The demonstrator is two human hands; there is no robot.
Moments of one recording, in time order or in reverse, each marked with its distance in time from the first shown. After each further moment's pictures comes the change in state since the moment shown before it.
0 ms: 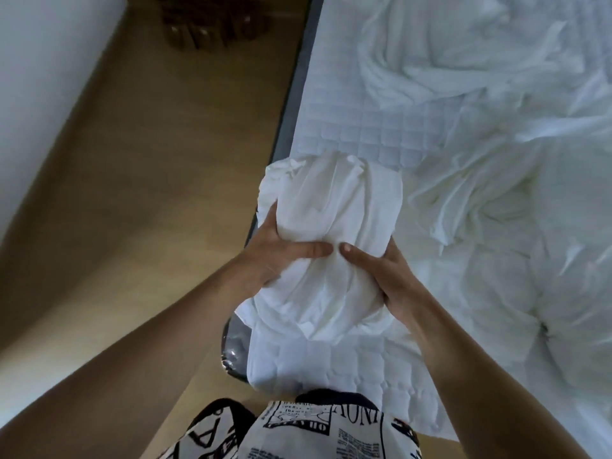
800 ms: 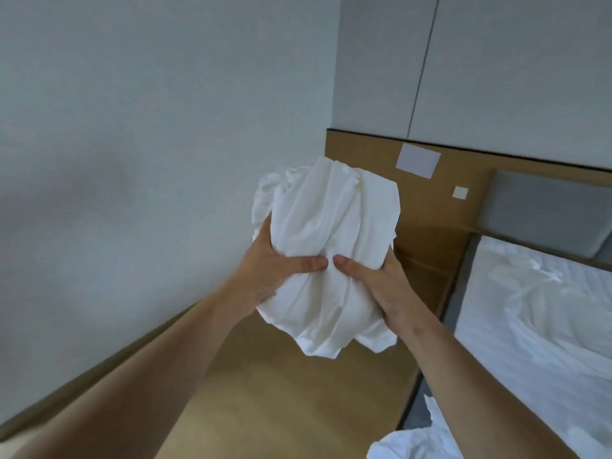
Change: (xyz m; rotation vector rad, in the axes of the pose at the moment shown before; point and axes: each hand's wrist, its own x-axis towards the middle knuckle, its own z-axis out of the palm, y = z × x) left_hand -0.338 0.001 -0.415 -0.228 0.561 0.704; right_hand -0.213 -0.112 0.469 -0.238 -0.510 -0.636
